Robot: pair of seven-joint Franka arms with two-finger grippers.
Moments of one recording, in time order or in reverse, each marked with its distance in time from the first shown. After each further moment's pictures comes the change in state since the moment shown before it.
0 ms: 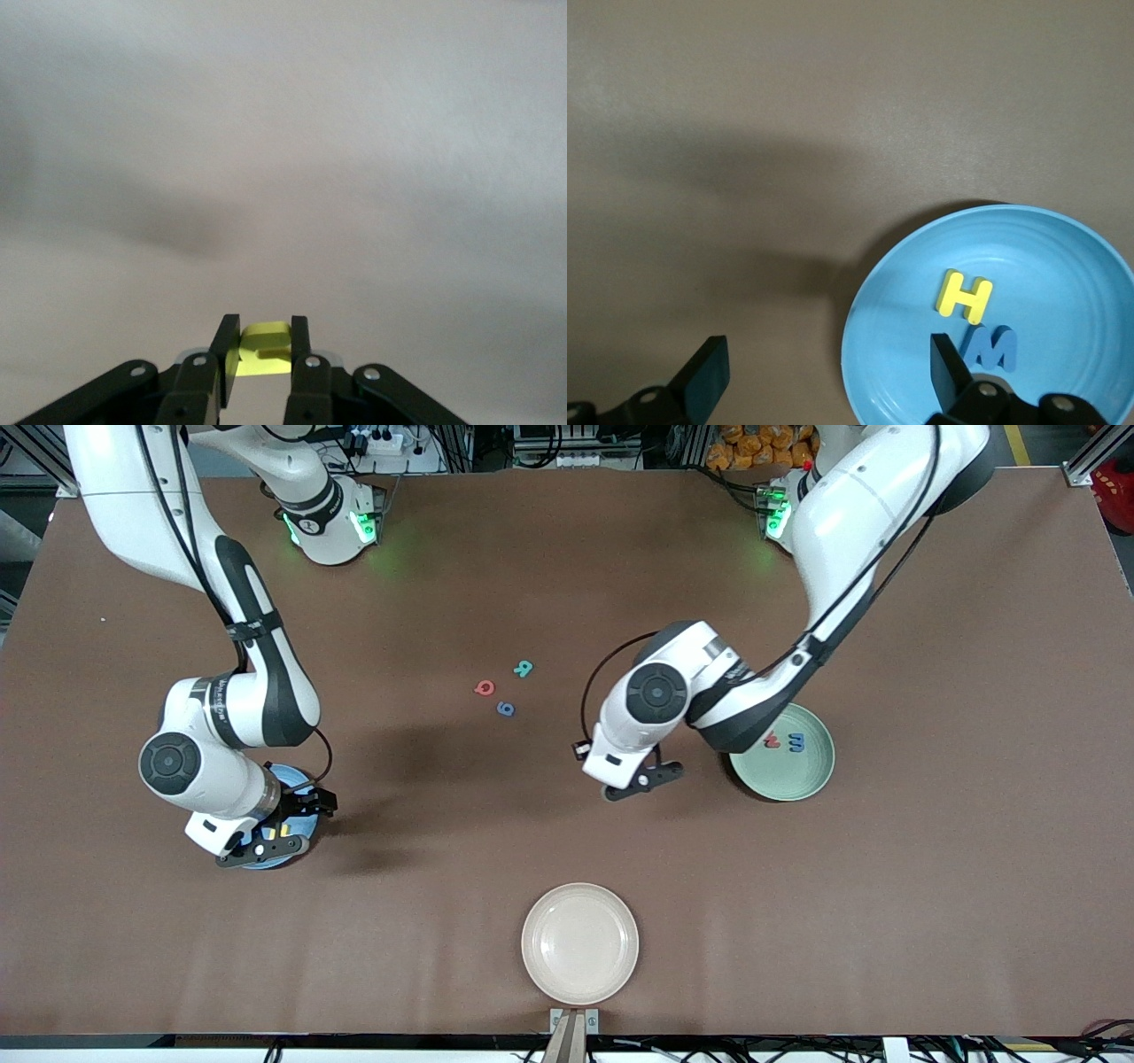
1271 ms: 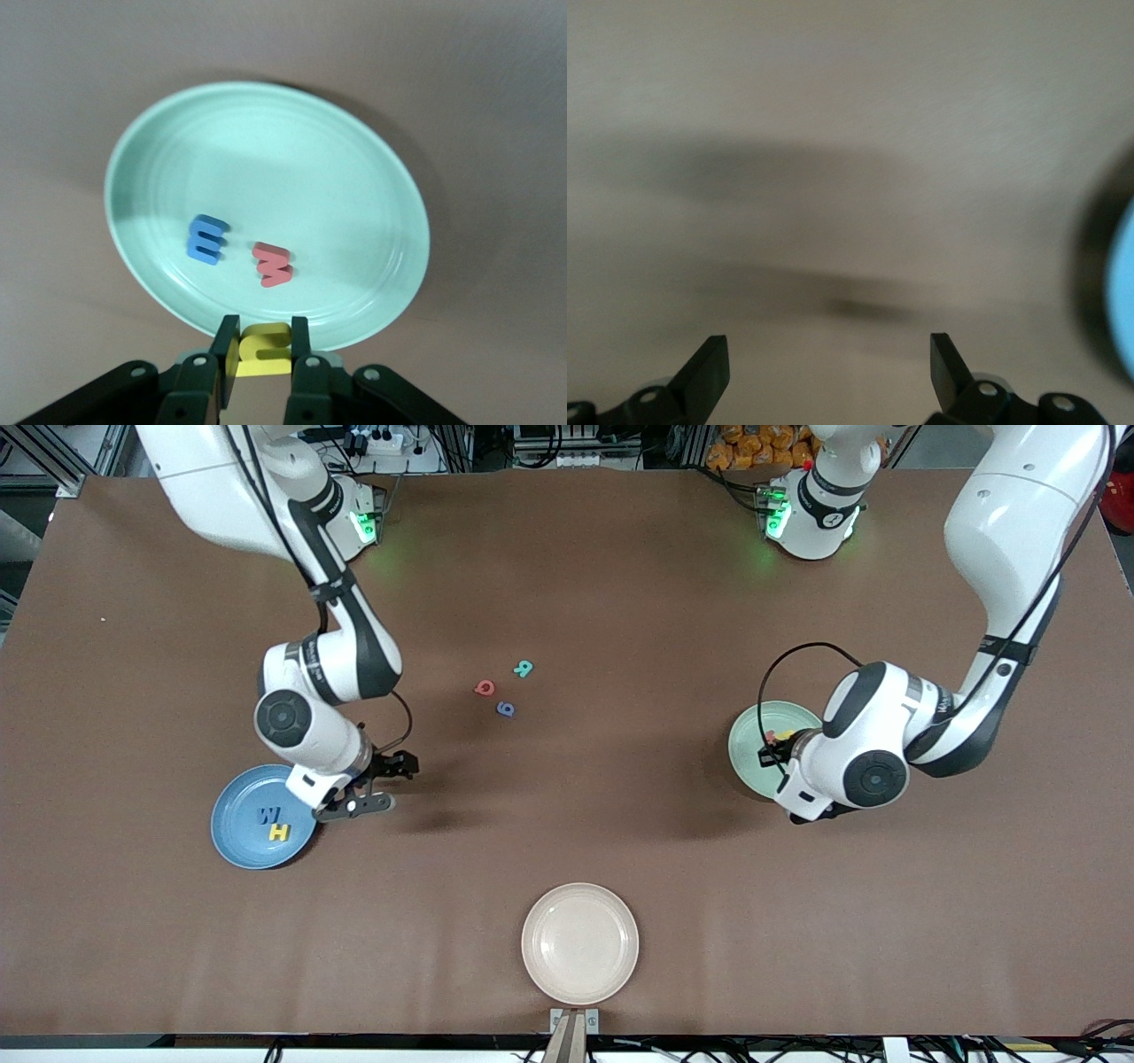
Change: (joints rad) left arm 0.396 -0.117 0.042 -0.282 -0.027 -0.223 0.428; right arm 0.245 -0.102 0.003 -0.216 0.069 0.097 0.241
